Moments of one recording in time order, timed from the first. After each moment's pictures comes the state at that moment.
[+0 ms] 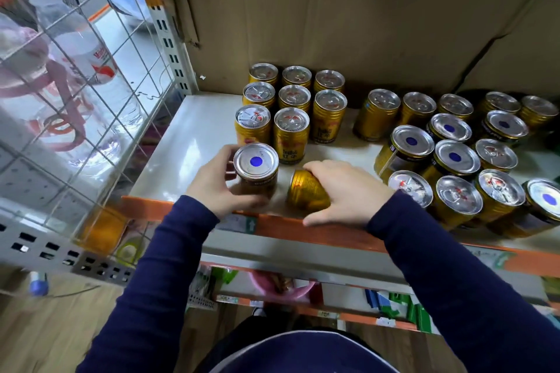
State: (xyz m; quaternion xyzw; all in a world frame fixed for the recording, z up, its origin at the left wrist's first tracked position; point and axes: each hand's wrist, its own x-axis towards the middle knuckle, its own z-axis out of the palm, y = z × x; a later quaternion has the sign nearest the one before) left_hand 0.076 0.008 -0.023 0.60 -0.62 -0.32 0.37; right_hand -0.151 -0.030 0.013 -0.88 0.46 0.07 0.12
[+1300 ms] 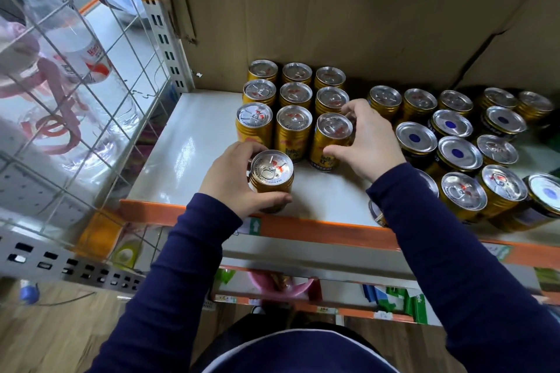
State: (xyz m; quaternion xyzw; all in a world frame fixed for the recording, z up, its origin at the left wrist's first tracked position) left_hand 0.061 0.005 -0.005 0.61 -0.70 -0.20 0.32; right_hand -0.156 -0.070 0.022 -0.75 0.61 -0.23 0.13
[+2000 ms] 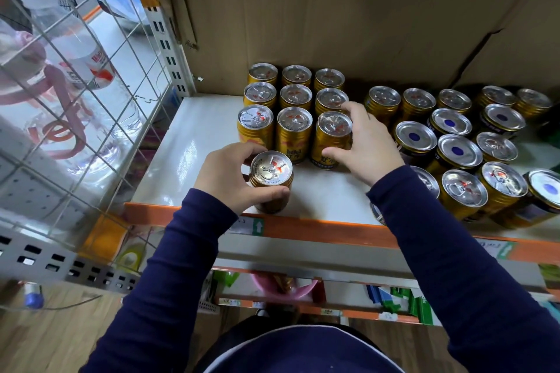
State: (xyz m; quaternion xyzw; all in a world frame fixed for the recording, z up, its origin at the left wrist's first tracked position) left_hand 0.069 0.007 0.004 0.59 -0.71 -0.19 0.33; right_hand -0.156 -0.066 0.016 -0.75 0.61 -0.20 0.13
